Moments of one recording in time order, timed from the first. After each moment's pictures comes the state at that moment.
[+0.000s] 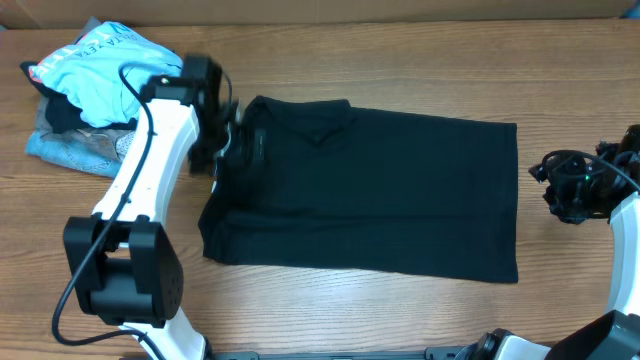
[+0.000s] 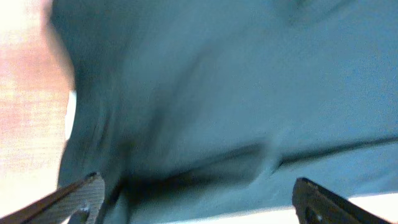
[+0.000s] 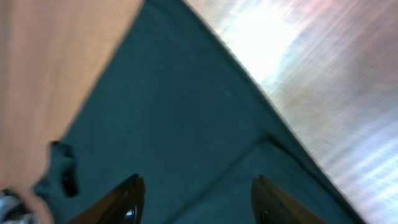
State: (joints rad) left arm -0.09 1.87 1.59 -1.19 0.26 -0.16; right arm -0.51 1.43 1.12 -0.91 -0.37 0.48
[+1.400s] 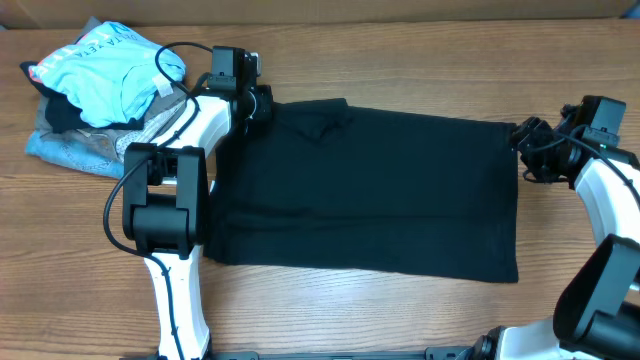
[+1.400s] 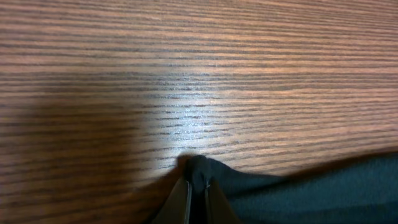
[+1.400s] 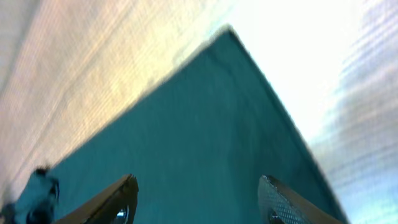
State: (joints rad) left arm -0.12 2.29 1.64 -0.33 0.21 -0.21; right arm -0.36 1.69 1.12 -0.46 -0.32 0.47
